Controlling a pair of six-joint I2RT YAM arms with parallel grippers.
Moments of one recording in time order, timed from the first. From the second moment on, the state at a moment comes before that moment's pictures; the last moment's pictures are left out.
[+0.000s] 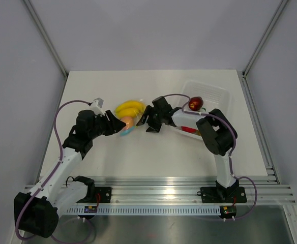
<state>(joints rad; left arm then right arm) -0.26 0.92 0.64 -0.18 0.32 -0.60 0.66 2.06 1.32 -0.11 -0.29 1.04</state>
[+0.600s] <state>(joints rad) -0.26 0.88 0.66 -0.26 0.33 -0.57 0.68 2.11 1.25 0.30 -0.11 1.36</state>
